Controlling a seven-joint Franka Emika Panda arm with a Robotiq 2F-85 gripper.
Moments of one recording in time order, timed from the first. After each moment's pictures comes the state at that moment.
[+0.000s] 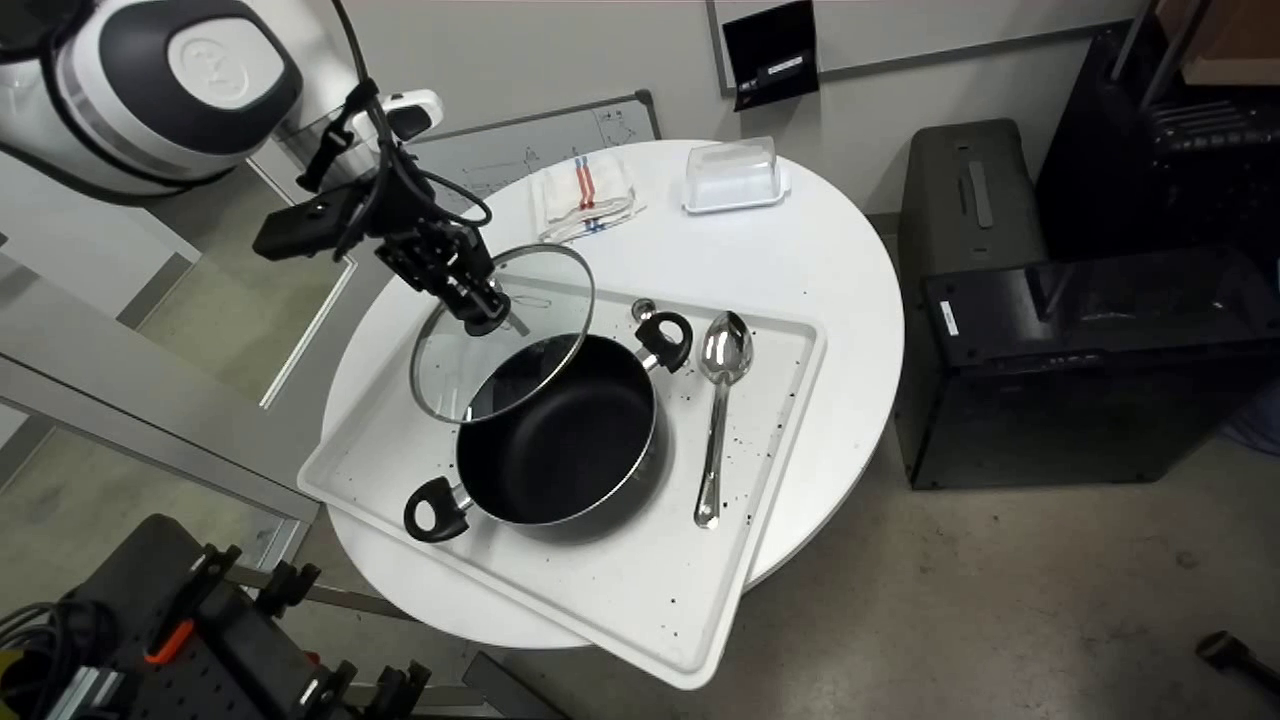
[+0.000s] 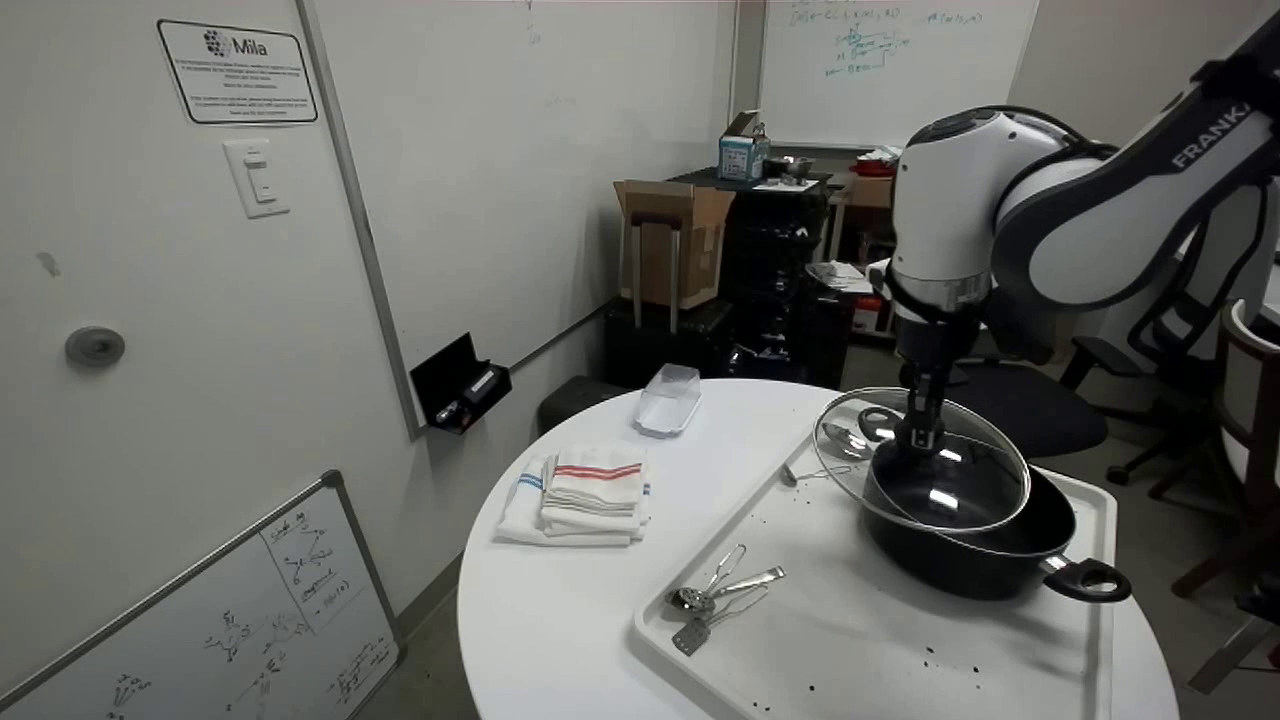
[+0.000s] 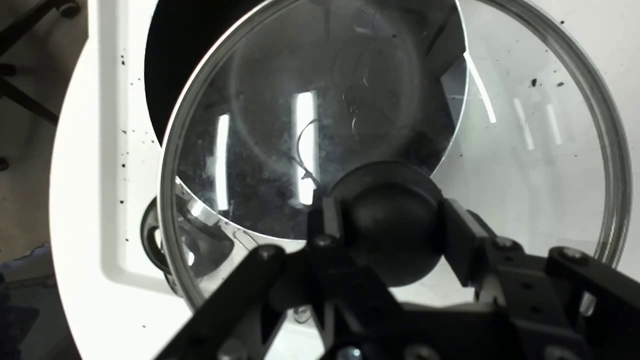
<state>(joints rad) 0.15 0.46 -0.09 -2.13 -0.30 2.48 0.11</state>
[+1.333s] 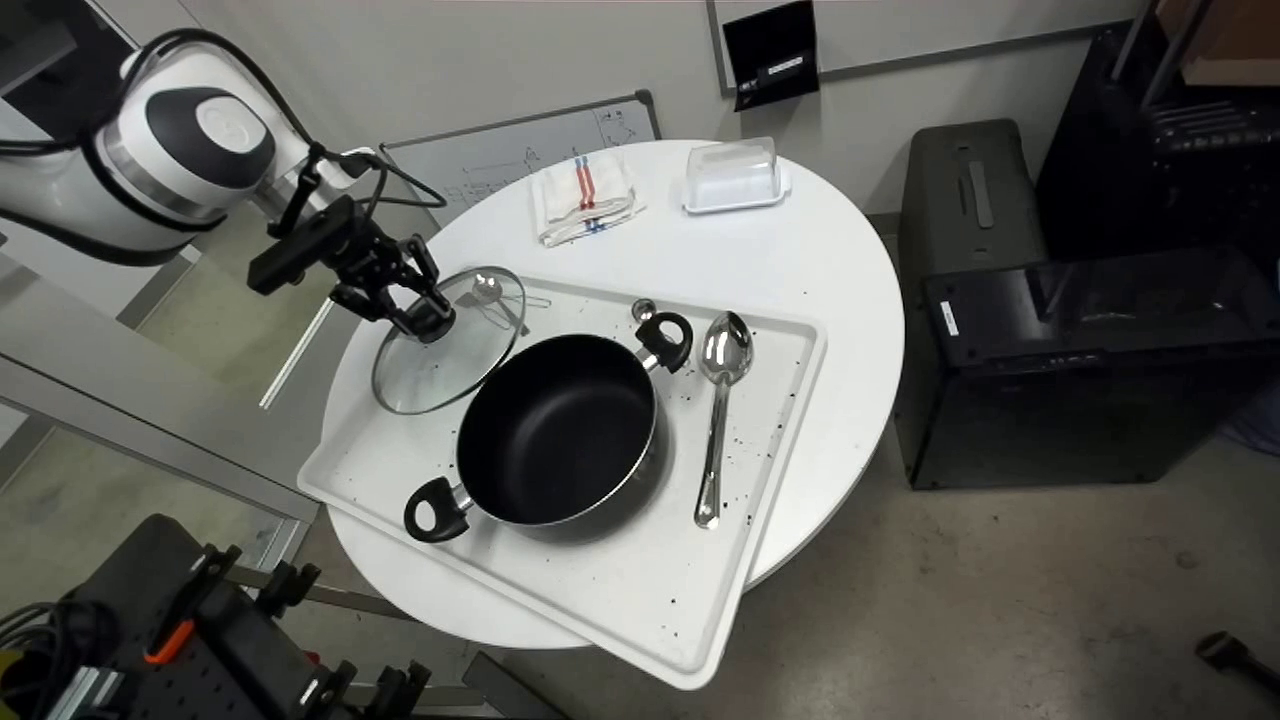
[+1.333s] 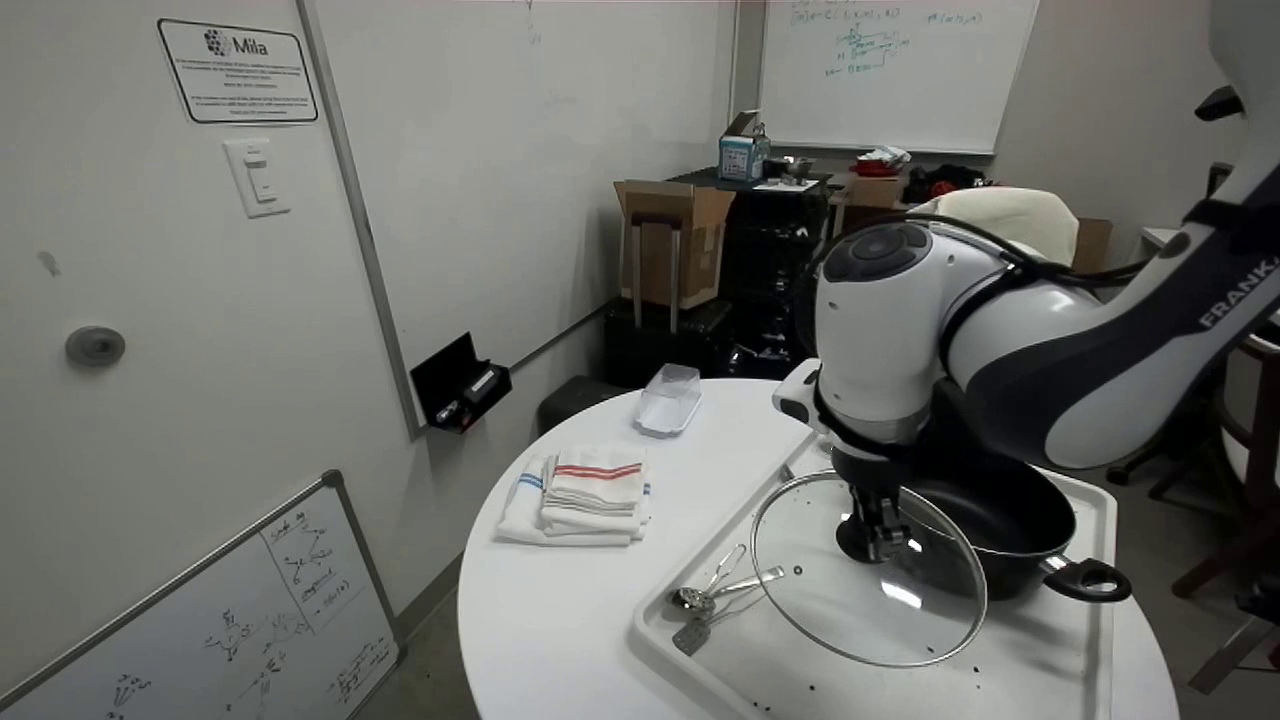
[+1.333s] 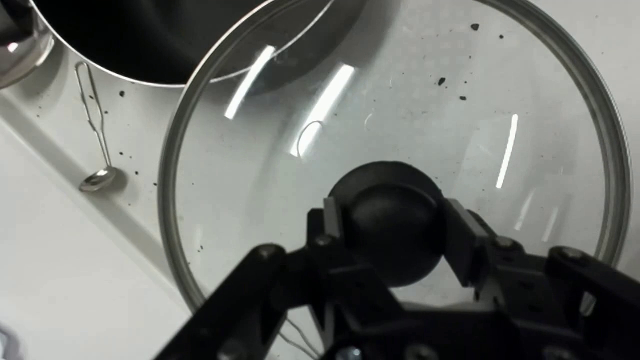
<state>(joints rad) 0.31 0.66 0.02 -2.00 -0.49 2.47 -0.04</state>
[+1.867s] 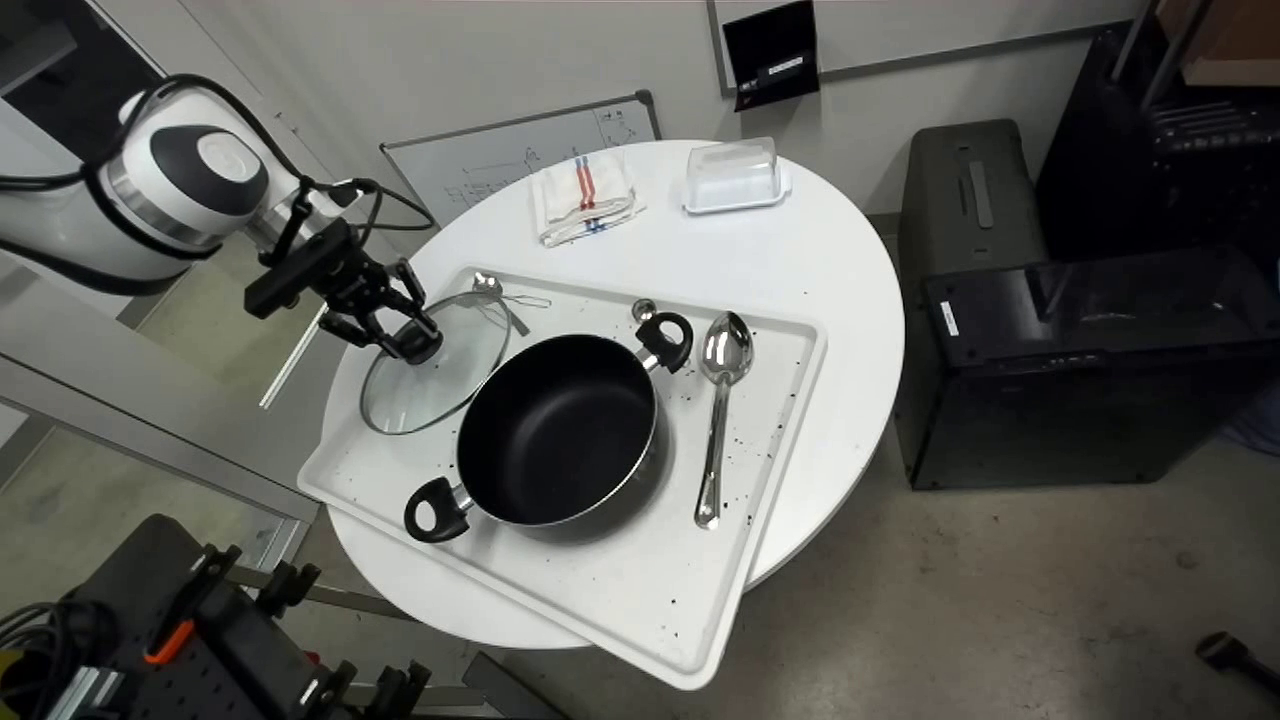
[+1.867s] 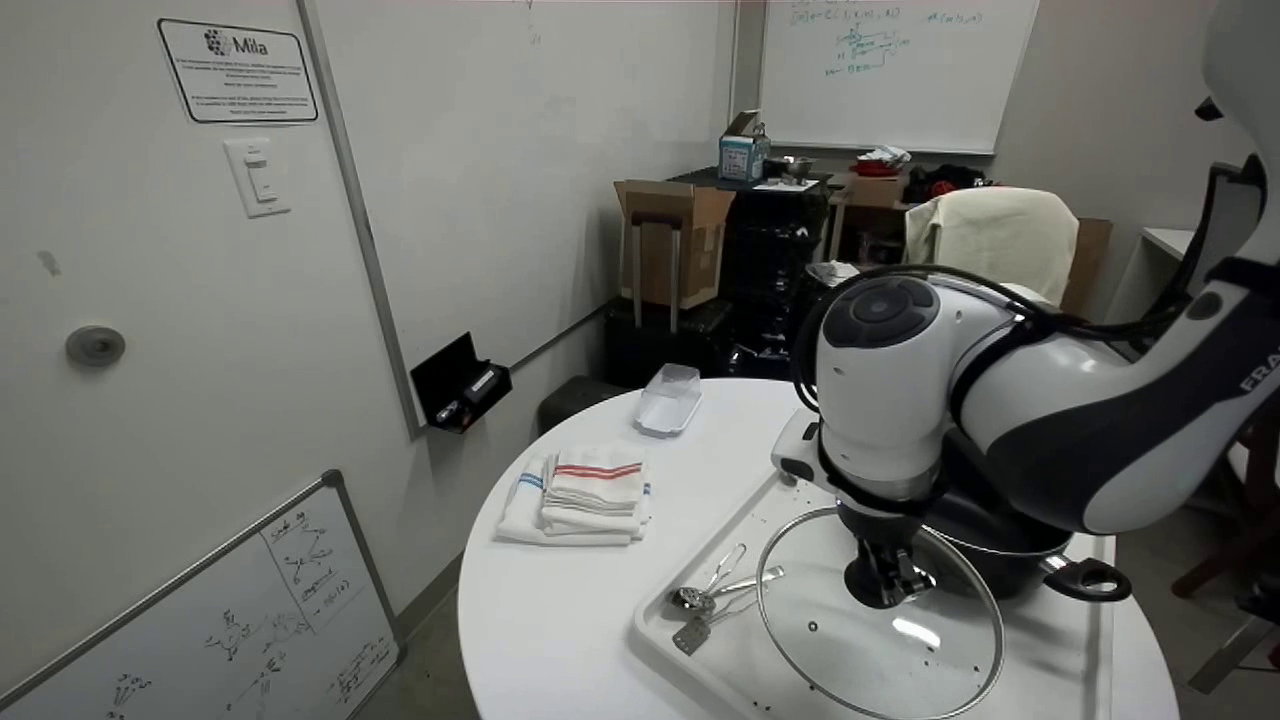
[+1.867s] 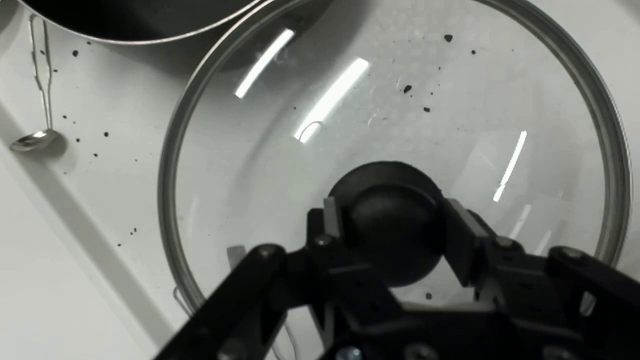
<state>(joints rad) 0.35 0.70 0.03 -2.00 -0.54 2.47 -0.09</state>
